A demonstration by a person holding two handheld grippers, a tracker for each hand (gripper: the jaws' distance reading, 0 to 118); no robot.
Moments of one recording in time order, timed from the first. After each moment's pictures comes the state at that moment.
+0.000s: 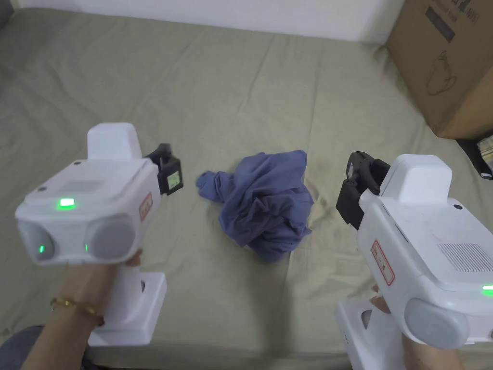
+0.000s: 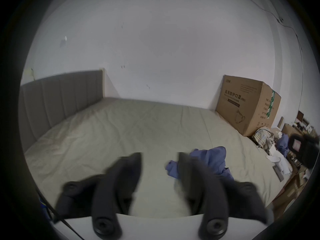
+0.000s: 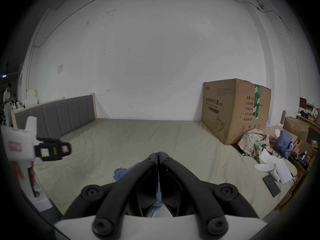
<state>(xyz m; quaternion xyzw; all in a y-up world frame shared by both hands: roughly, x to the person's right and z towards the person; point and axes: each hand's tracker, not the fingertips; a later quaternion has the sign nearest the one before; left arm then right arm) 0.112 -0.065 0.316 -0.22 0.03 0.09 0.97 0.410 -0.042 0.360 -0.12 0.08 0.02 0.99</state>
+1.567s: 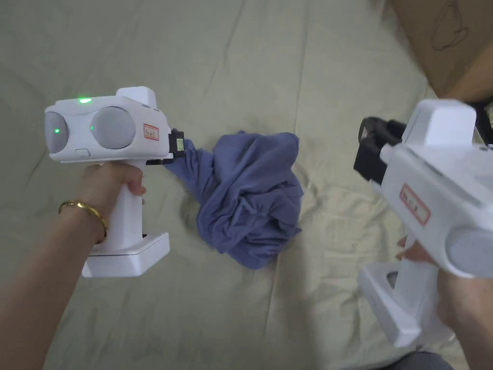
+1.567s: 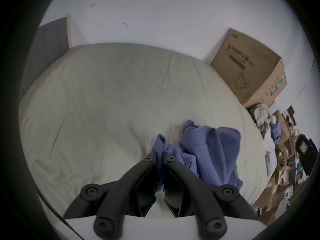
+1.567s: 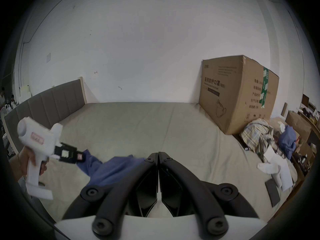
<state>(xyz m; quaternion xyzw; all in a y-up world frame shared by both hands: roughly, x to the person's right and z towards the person) 0.124 -0.118 0.154 -0.43 -0.05 0.14 0.89 0.447 -0.062 0.258 -0.21 0.07 0.03 0.97</state>
